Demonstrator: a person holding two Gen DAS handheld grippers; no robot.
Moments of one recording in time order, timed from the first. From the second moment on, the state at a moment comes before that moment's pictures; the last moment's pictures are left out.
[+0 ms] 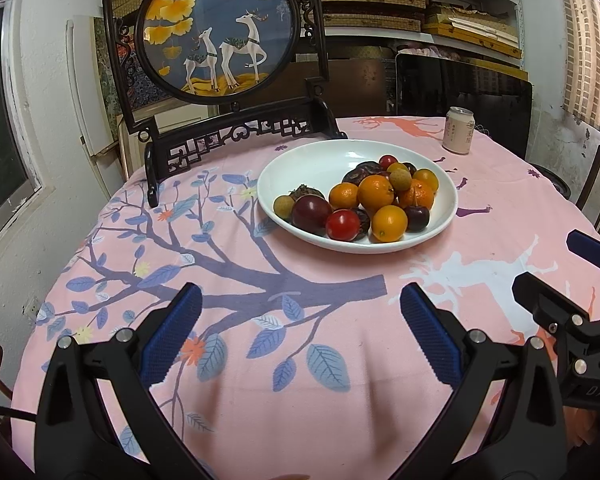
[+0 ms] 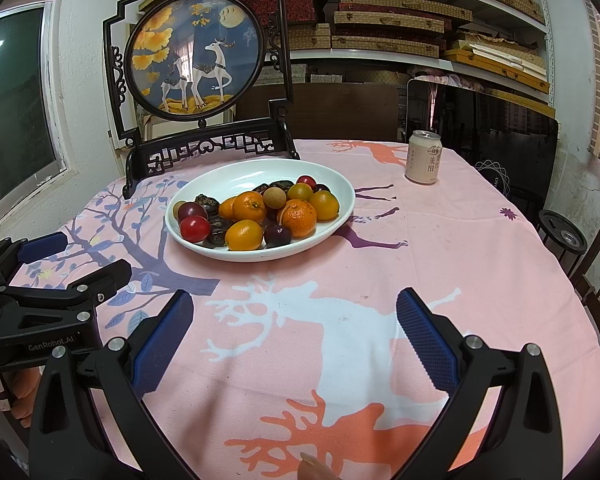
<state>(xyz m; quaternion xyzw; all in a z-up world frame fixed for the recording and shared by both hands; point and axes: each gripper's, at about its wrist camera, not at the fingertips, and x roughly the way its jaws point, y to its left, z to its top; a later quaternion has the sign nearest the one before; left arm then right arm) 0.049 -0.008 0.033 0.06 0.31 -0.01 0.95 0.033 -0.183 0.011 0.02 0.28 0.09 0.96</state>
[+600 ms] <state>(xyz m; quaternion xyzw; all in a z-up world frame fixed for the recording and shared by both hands) 0.047 -0.007 0.034 0.07 0.31 0.01 0.95 0.033 -0.183 0.010 0.02 0.28 0.09 0.96</state>
